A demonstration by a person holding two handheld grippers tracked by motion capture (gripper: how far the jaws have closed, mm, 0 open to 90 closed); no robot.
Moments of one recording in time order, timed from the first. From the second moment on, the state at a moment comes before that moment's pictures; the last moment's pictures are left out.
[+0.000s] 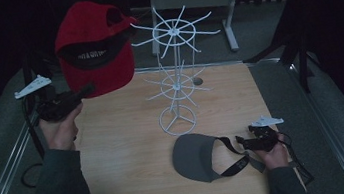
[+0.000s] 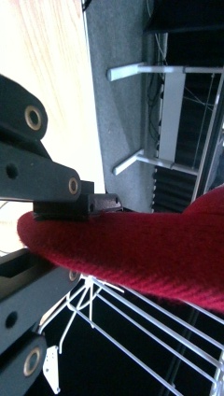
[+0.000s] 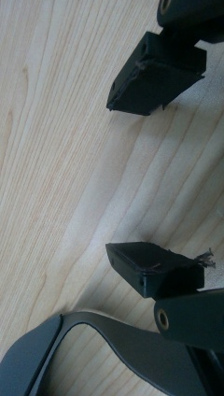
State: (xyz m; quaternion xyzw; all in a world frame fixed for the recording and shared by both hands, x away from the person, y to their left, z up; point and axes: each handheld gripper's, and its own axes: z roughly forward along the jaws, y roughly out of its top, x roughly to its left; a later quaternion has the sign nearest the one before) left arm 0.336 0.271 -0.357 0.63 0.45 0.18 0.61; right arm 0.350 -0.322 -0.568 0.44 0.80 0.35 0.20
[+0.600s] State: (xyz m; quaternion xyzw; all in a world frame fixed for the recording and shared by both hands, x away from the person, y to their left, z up) left arm 0.334 0.262 -0.360 0.64 0.42 0.17 0.61; right arm 0.350 -0.322 -0.568 0.44 0.80 0.35 0.20
